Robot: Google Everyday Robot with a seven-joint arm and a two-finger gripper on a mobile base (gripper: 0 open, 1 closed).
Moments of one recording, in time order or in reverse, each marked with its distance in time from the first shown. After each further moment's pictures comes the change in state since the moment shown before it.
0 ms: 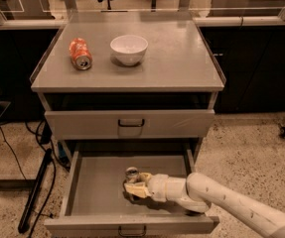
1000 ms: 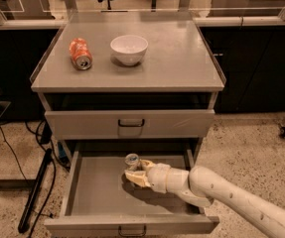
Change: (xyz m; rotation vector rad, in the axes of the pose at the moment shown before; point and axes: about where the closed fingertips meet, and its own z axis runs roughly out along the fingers) arm -0.069 0.006 -0.018 0.087 -0.068 -0.143
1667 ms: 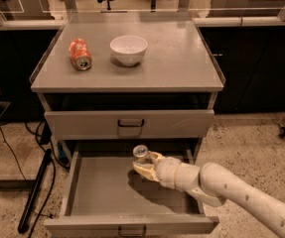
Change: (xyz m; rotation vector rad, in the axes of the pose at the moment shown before) arm -0.040 -0.007 -0.035 0.084 0.004 -0.073
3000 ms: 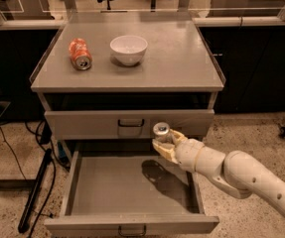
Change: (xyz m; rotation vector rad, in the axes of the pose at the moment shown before) arm -0.080 -0.049 -0.072 0.184 -0.033 -0.099
